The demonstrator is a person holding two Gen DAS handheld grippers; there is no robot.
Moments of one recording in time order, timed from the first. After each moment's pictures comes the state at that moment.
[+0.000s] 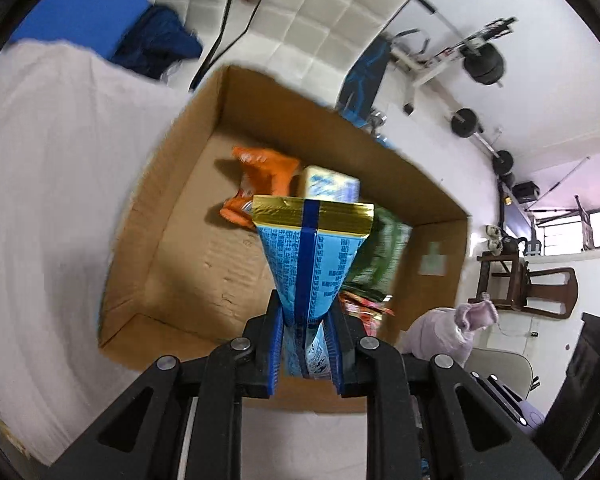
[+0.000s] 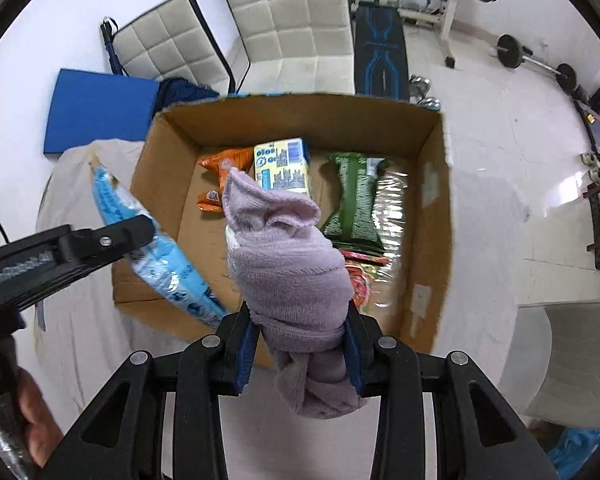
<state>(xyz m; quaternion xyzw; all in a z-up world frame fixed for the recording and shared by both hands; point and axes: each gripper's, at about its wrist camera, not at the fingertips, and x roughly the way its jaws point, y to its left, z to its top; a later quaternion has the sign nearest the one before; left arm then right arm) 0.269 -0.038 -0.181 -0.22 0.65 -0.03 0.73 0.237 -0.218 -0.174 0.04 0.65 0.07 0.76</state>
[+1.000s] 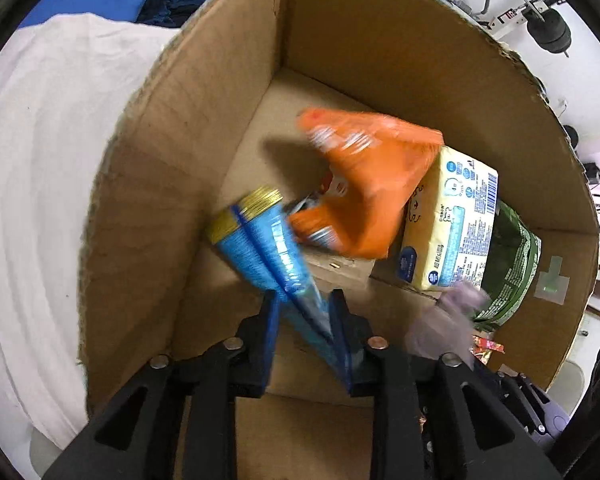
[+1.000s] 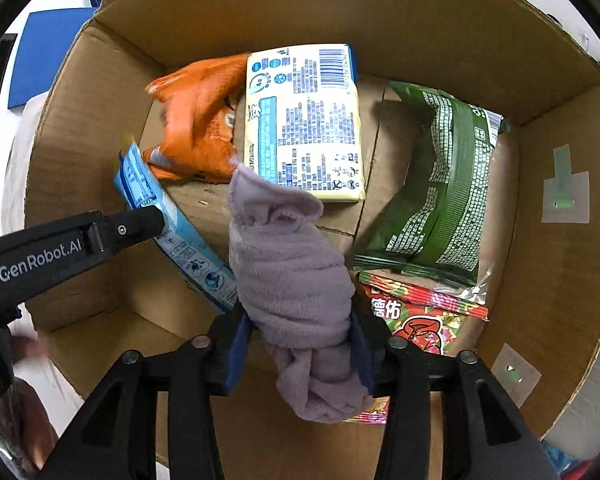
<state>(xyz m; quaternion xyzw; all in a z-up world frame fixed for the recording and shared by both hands) 0.302 -0.029 -0.269 -0.14 0.71 0.04 0.69 0.287 -0.183 -0.306 0.01 0.72 0.09 0.69</state>
